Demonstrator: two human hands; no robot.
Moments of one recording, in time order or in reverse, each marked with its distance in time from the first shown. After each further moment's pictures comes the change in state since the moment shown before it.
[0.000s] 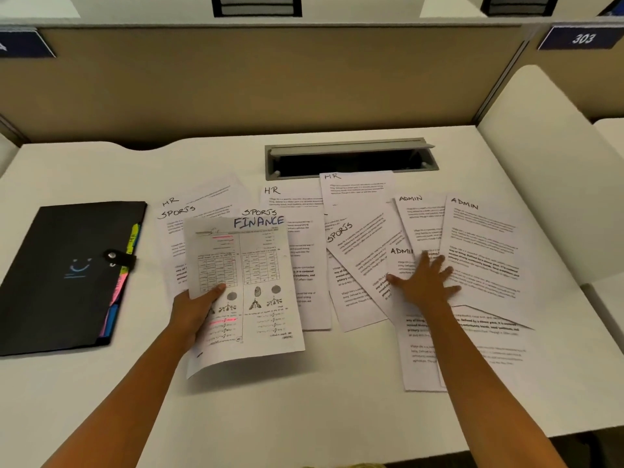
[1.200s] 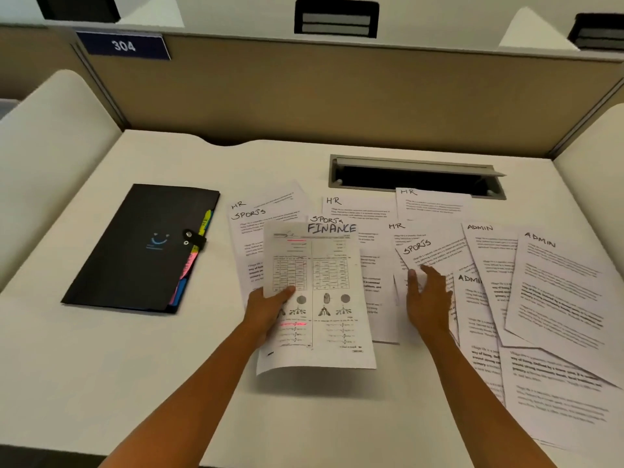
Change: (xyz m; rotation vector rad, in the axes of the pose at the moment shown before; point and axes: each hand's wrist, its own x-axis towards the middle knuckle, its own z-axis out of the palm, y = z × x) left_hand -0.035 -0.006 0.012 -0.157 -0.107 0.001; right_hand -0.044 -0.076 0.050 0.519 0.322 -0.382
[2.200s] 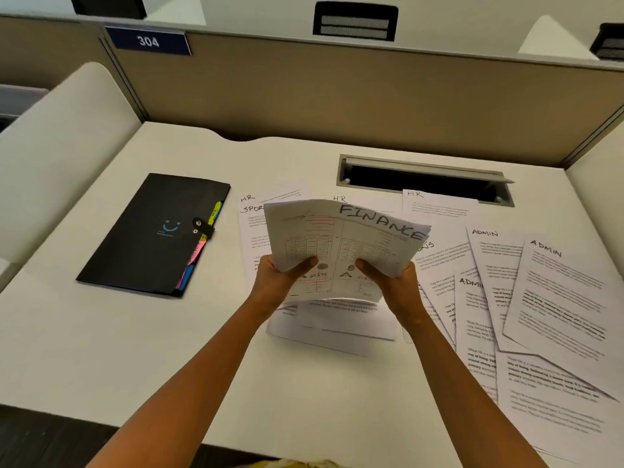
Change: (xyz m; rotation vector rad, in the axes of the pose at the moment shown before) left_hand -0.038 0.051 0.025 0.035 -0.073 0.402; right_hand -0.039 -0.105 -0.028 0.827 -0.476 -0.174
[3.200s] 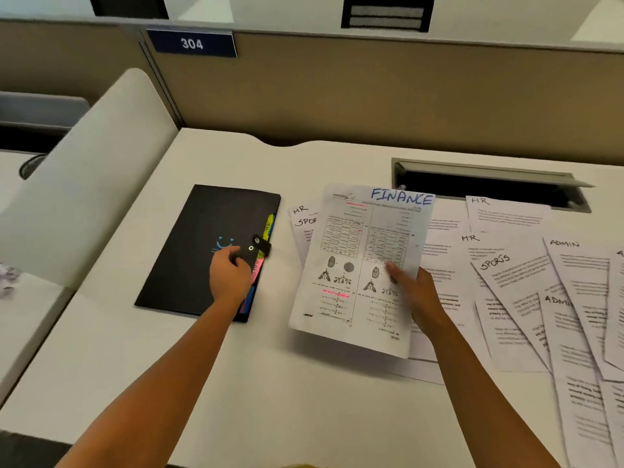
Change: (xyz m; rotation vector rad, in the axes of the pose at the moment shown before) left_hand 0.097 -0.040 -0.213 0.543 0.557 -0.102; right_hand 0.052 0.053 0.102 -0.067 0.147 0.359
